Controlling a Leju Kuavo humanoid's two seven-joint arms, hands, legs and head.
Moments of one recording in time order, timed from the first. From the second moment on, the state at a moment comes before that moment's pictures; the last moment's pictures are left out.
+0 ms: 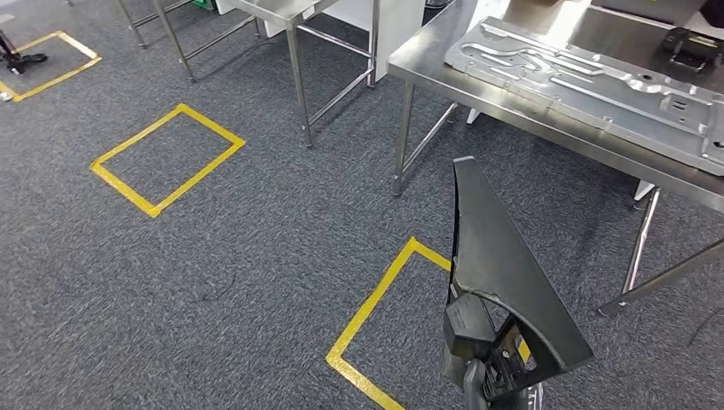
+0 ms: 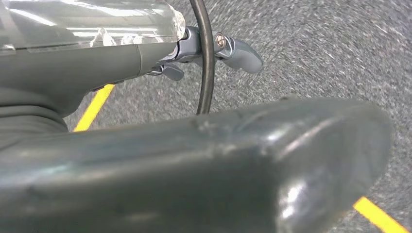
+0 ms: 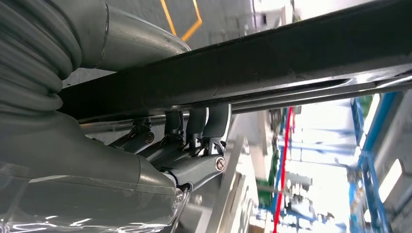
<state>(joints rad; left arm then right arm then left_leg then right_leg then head) -0.06 -0.14 1.02 -0.23 -0.90 0.13 -0.46 0.53 0.36 0.05 -1.93 0.22 -0.05 -0.66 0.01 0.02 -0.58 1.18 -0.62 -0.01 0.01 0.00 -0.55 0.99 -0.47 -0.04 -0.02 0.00</state>
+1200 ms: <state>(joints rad) -0.06 -0.17 1.02 -0.24 -0.93 0.13 -0.49 0.55 0.36 0.04 -1.96 0.23 -0.07 -0.64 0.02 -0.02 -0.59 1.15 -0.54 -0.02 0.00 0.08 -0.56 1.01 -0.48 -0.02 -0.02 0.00</state>
